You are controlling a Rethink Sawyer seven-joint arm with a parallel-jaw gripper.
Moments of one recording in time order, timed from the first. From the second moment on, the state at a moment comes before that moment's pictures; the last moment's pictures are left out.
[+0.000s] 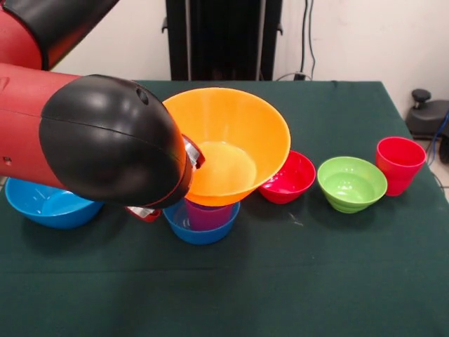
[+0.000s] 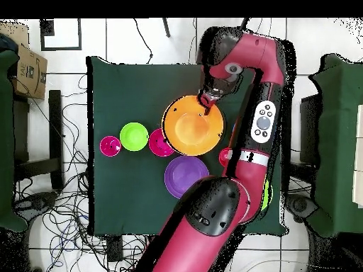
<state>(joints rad) -0.50 -0.02 1.00 0.29 -1.08 2.13 0.66</state>
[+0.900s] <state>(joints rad) -0.61 -0.03 1.01 0.38 -0.99 2.13 0.66</state>
